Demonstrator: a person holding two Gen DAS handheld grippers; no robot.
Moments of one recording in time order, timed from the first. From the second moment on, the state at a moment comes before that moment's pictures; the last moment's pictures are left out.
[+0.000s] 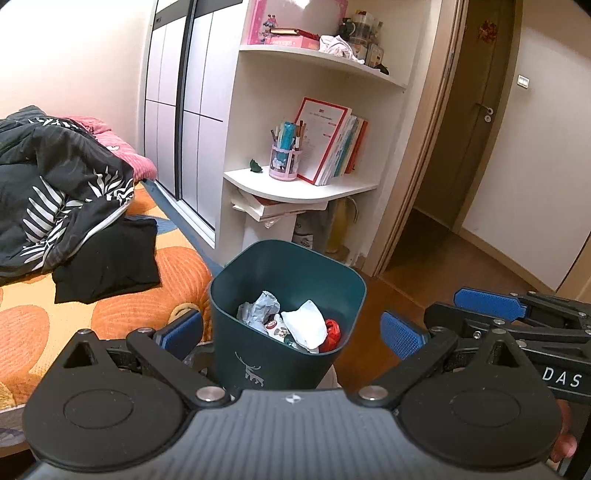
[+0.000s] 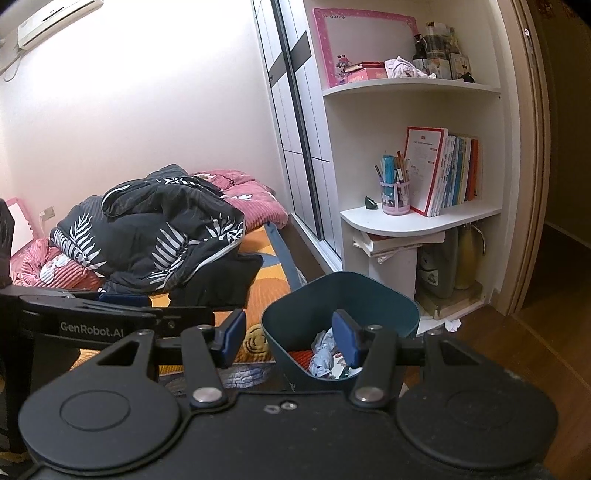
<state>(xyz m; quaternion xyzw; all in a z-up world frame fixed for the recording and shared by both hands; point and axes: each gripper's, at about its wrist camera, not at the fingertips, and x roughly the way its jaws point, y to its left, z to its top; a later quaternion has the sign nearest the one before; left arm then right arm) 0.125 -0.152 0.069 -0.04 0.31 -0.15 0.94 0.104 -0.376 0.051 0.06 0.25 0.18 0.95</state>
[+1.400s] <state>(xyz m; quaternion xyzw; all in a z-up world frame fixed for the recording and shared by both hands) 0.127 -0.152 0.061 -0.04 0.33 -0.14 0.93 0.105 -0.370 0.047 0.06 0.26 0.19 0.95</state>
